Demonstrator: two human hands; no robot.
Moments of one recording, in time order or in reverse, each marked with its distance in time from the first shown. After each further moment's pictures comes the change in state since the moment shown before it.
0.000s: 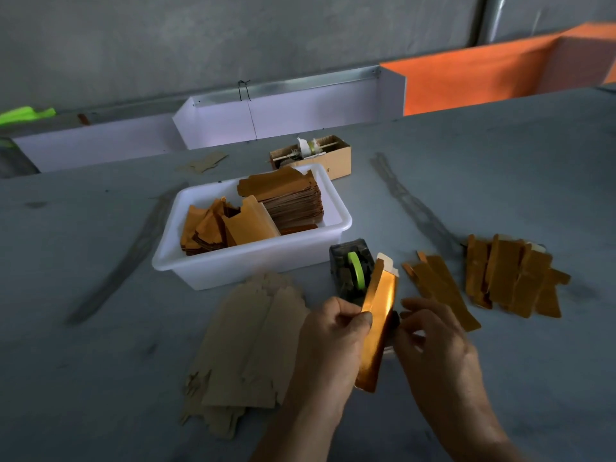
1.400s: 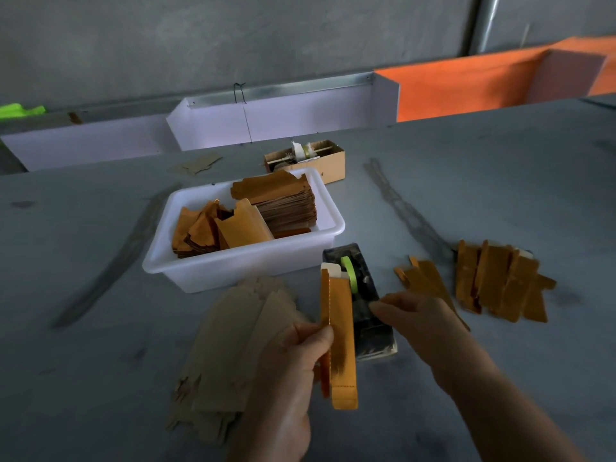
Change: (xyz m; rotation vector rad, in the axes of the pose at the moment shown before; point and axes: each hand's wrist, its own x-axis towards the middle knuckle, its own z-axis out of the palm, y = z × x) left_hand -0.004 -0.020 -0.022 -0.370 0.060 -0.229; right_hand 0.042 0.003 -0.009 0.313 -0.325 0.316
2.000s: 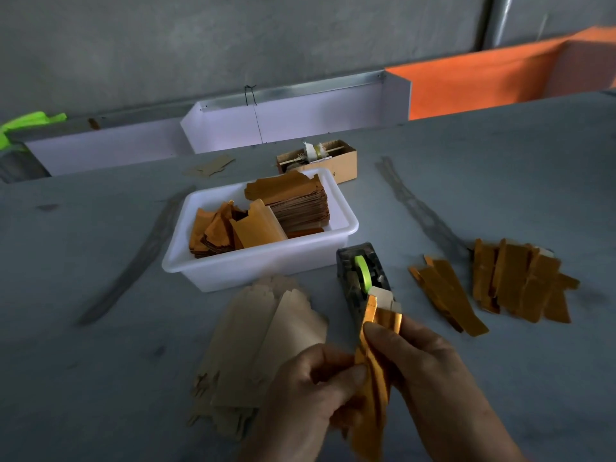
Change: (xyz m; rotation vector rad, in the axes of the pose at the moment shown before) left_hand -0.020 -0.005 -0.017 0.163 -0.208 0.020; right_hand -0.059 -0.018 0.029 0.634 -0.157 0.069
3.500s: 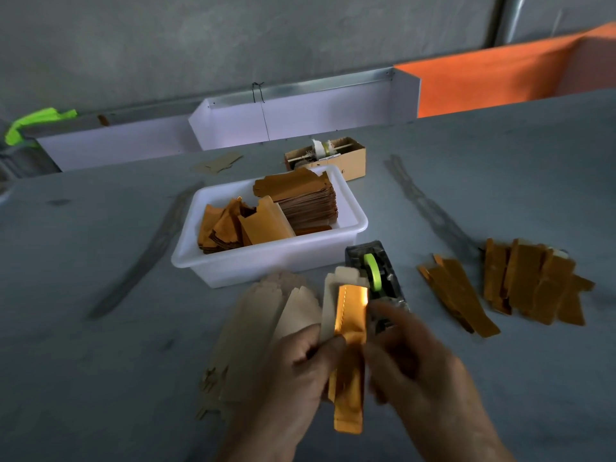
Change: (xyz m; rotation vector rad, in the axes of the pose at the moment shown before) left_hand -0.005 0.020 -0.016 0.154 -0.005 0.230; right_hand -0.009 0.005 0.005 -0.632 0.023 -0.342
